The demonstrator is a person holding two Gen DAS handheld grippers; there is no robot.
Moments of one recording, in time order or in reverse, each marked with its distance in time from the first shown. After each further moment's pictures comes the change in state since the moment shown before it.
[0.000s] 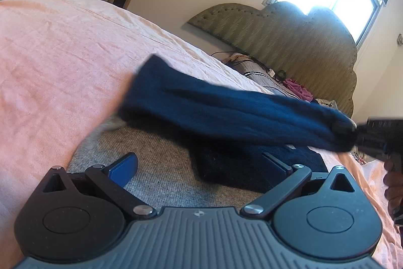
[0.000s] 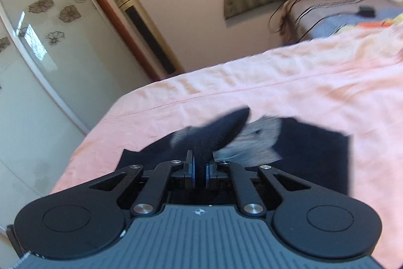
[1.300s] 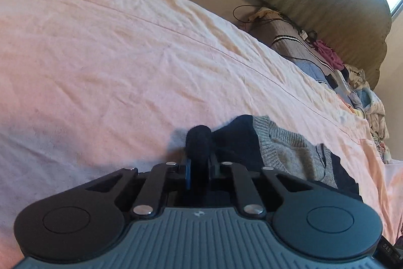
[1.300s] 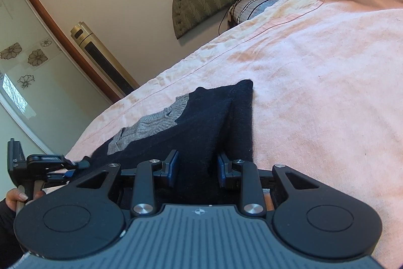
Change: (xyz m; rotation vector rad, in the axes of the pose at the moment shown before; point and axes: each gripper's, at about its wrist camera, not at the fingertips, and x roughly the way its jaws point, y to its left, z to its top) left arm 0.136 0.020 0.133 0.024 0.303 0.099; right arm 0.014 -0.084 -0.084 0.206 -0.150 0.030
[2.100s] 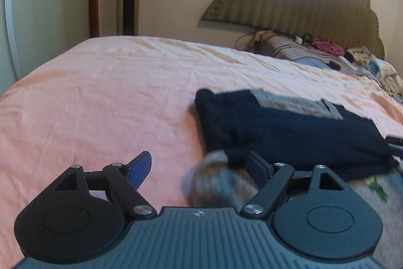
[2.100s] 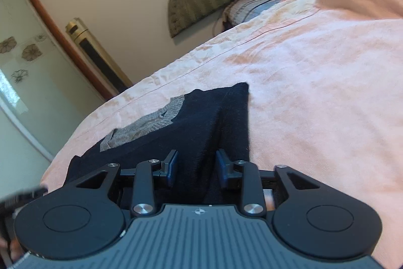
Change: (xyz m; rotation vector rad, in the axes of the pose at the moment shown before) left arm -0.118 0.007 -0.121 0.273 -0.229 0.174; right arm -0.032 0.012 0.003 0.041 -0.025 -0.066
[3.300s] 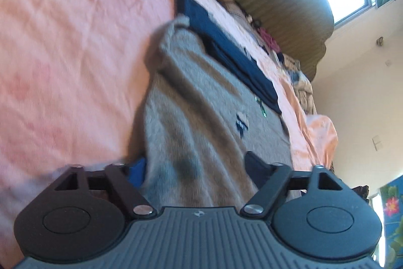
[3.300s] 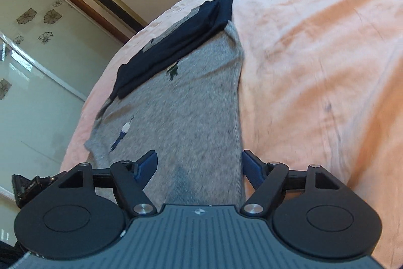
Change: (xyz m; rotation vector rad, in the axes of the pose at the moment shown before) left arm -0.131 0.066 -0.135 -0.469 0.295 -0.510; right arm -0.185 -0.007 -0.119 0.018 0.340 0.097
